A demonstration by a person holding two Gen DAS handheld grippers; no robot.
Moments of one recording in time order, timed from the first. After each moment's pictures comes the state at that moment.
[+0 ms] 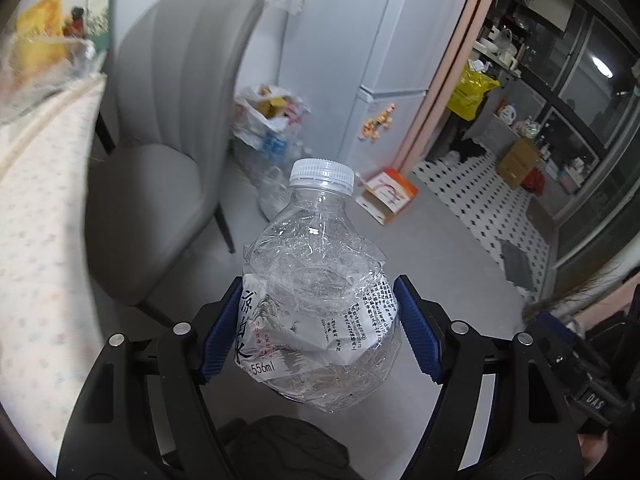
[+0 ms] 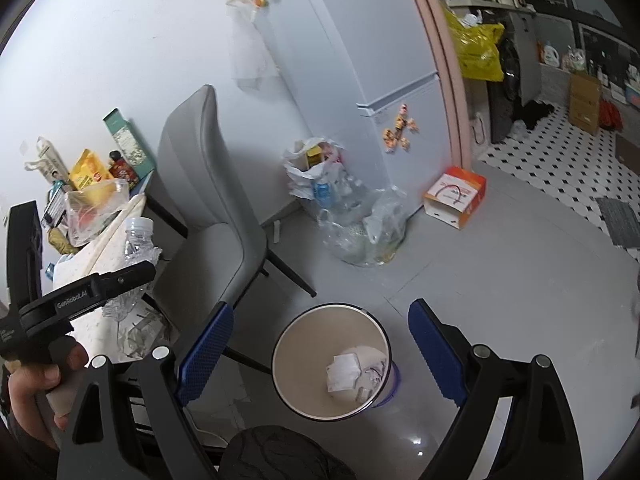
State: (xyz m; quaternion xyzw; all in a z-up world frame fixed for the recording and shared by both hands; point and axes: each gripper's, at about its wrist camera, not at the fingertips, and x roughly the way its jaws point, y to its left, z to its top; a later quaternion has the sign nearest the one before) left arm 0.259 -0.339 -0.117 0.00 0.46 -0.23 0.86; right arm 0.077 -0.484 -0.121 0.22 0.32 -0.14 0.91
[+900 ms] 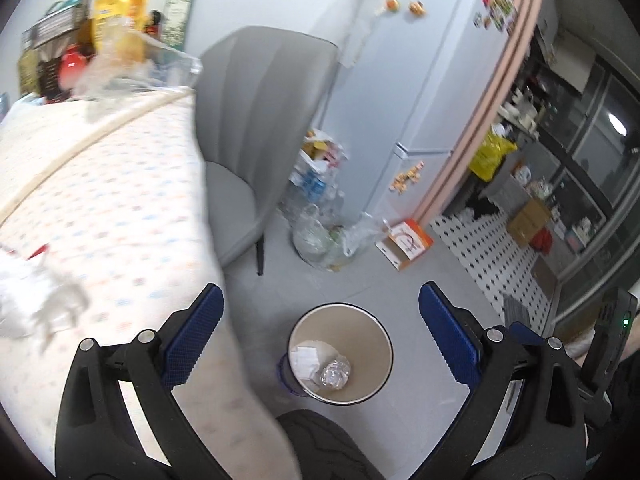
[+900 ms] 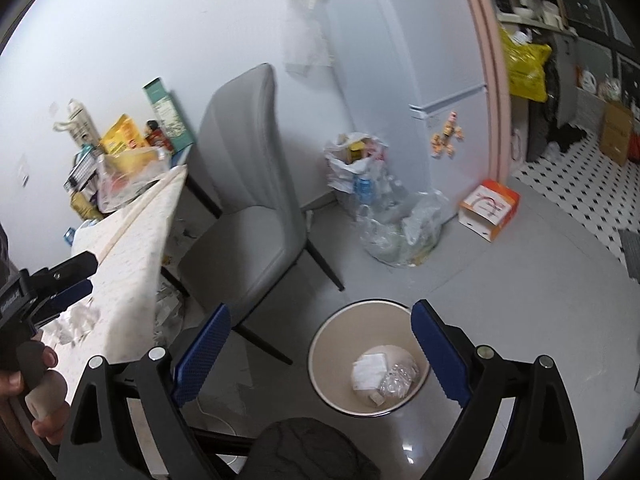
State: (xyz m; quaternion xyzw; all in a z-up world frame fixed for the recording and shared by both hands) left arm 0.201 -0.217 -0.069 -0.07 0.39 -0.17 0.90; right arm 0.106 -0.401 -0.102 0.17 0.33 -0.07 0.93
